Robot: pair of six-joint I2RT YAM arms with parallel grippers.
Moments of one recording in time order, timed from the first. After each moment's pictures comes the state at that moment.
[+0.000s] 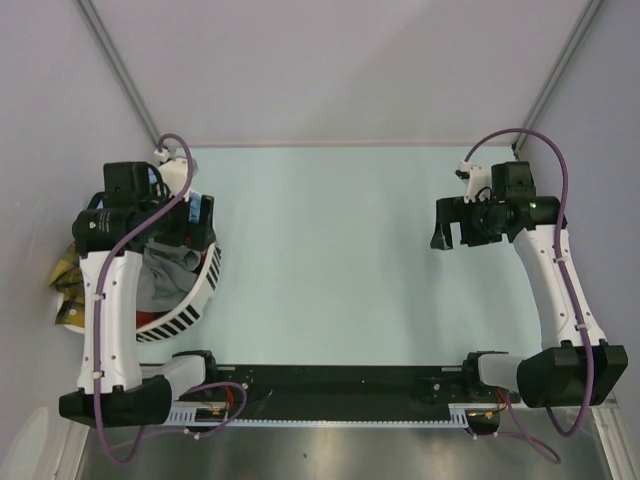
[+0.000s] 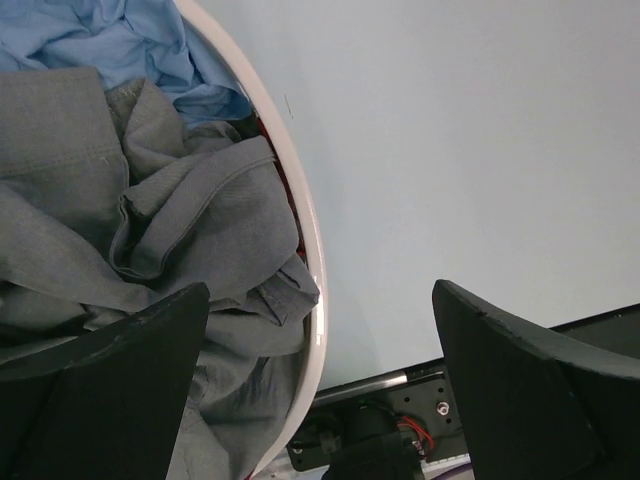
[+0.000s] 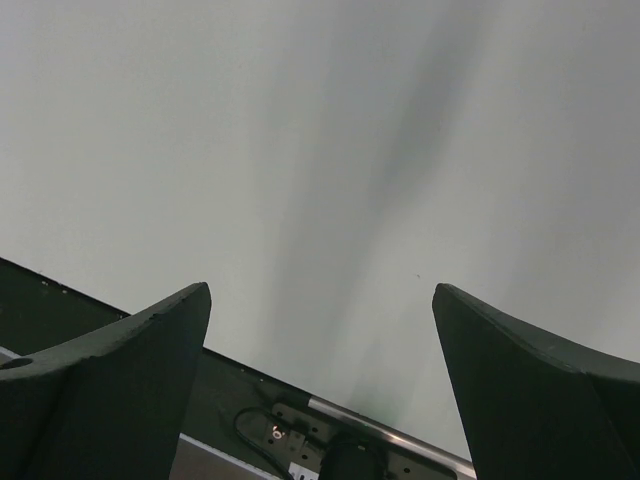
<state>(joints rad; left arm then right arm) 0.07 1.12 1.51 -1.26 0.23 0.25 0.03 1.24 1.32 -1.07 -0.35 -0.10</state>
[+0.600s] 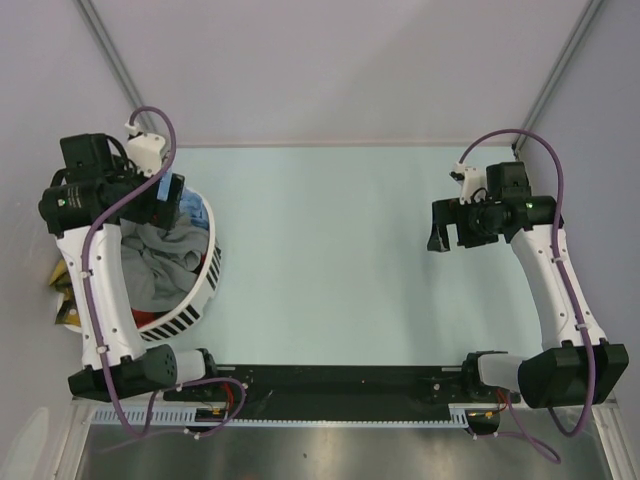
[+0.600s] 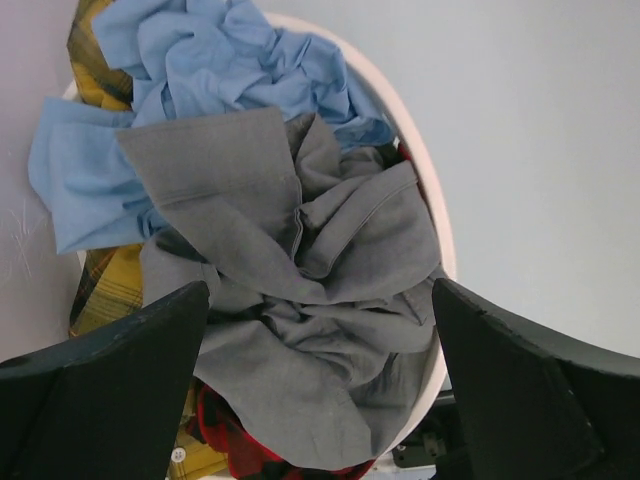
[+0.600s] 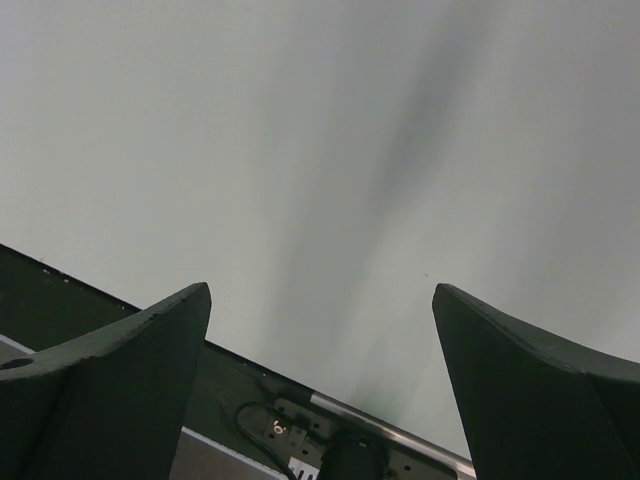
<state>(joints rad) 0.23 1.29 1.83 -1.33 0.21 0.48 0.06 1.24 1.32 -1.07 -0.35 -0.11</state>
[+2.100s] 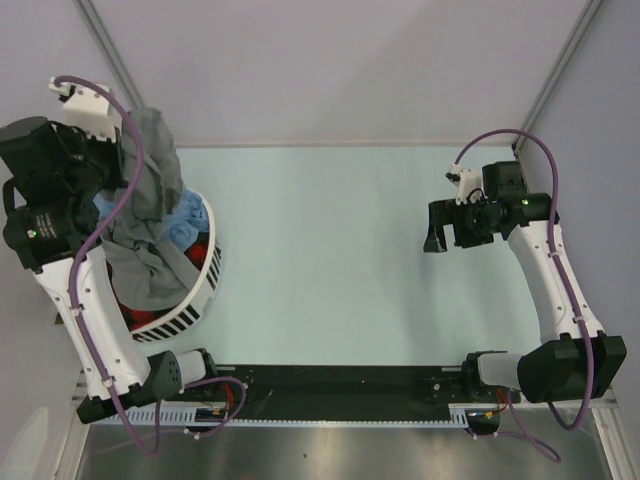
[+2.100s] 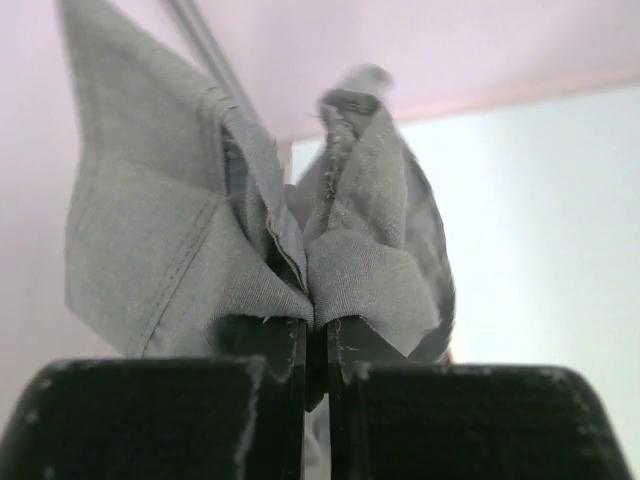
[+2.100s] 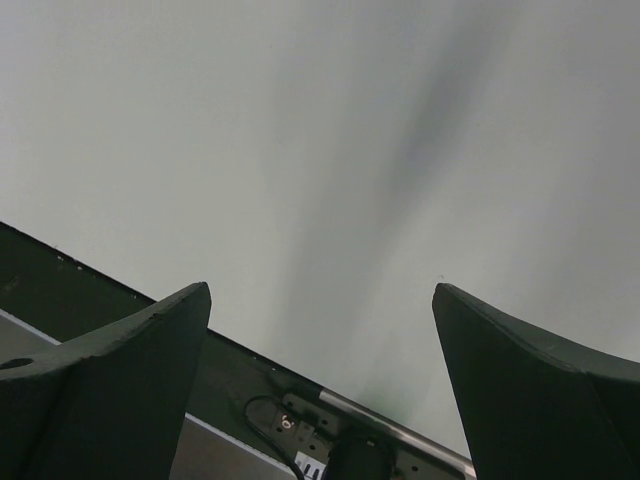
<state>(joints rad) 0.31 1.24 2.00 -1.08 0.25 0.35 0.07 1.27 1.32 -1.08 -0.38 -0.11</state>
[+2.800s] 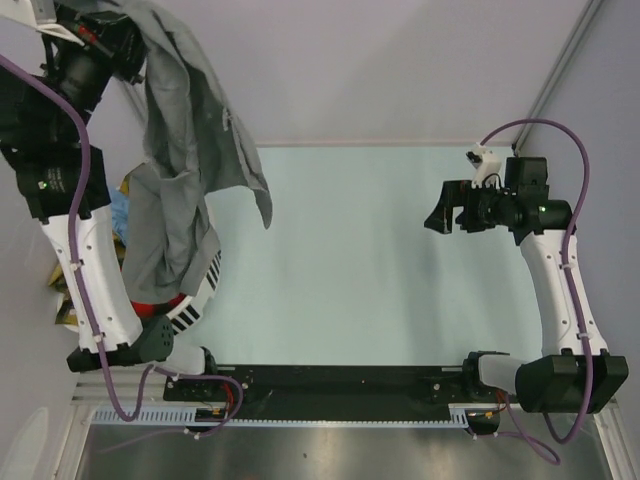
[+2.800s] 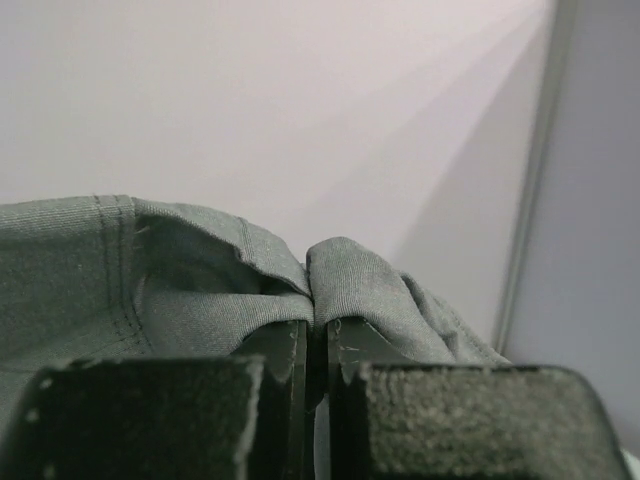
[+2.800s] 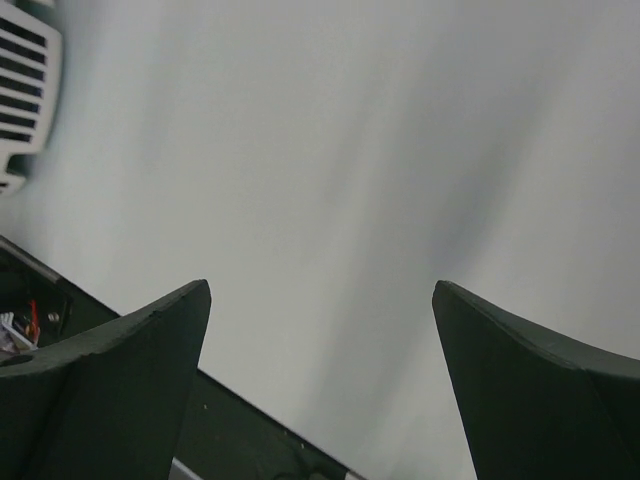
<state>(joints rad) 0.16 1.47 2.30 -0.32 0.58 -0.31 -0.02 1.22 1.32 -0.91 -0.55 -0.03</state>
